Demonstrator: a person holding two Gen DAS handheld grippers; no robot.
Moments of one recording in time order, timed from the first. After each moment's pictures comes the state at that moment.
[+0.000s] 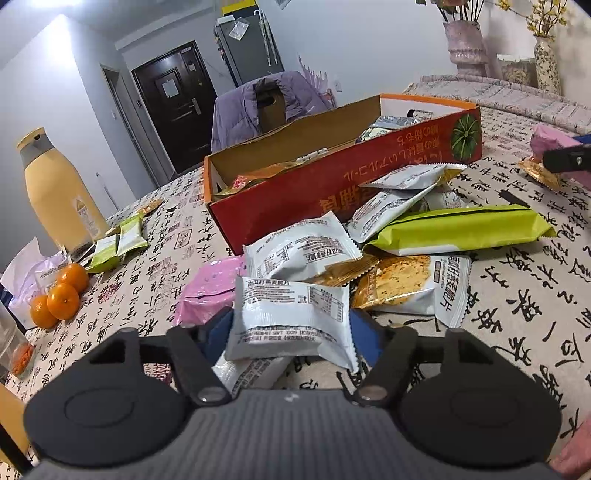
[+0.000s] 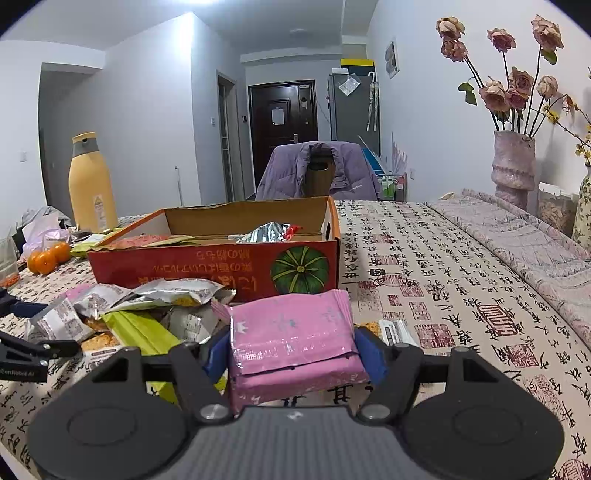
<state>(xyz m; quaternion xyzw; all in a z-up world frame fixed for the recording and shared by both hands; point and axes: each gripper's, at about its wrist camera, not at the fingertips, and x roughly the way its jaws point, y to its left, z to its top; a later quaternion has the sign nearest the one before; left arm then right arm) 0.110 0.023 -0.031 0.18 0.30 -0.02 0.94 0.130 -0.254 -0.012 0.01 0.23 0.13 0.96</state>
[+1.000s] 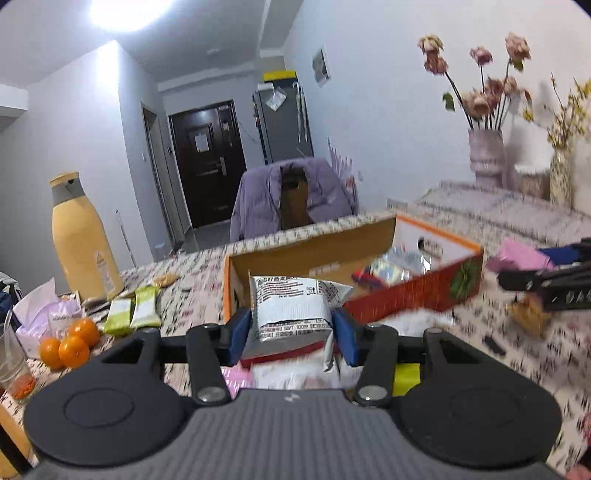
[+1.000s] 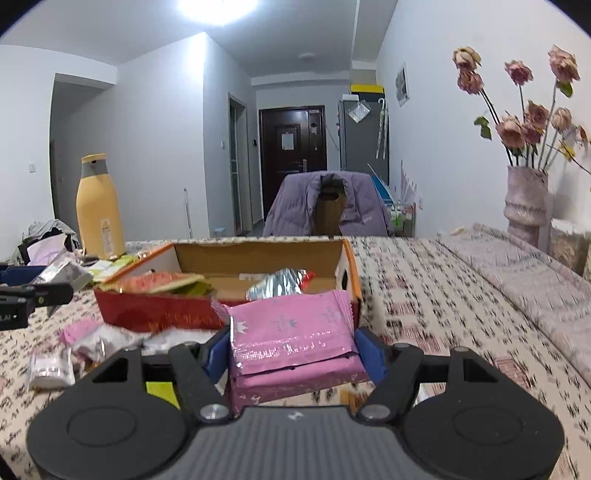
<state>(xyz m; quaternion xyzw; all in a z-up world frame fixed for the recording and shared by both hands) 0.112 0.007 0.042 0.10 0.17 -0.01 0.98 0.153 -0.235 0.017 0.00 0.18 0.14 0.97</state>
